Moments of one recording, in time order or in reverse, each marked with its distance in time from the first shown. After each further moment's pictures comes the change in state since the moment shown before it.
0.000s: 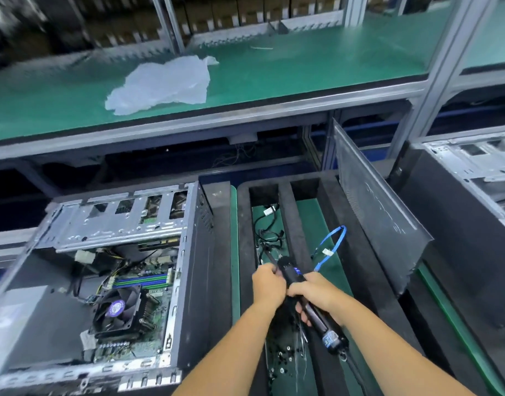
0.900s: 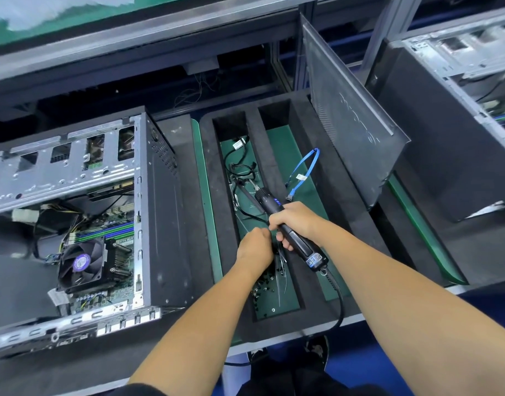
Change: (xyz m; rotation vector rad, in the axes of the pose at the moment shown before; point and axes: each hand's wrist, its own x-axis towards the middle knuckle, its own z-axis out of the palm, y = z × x) left_hand -0.027 -0.043 0.028 0.847 -0.333 0.325; right_hand 0.017 0.025 -0.007 0.102 0.036 -0.009
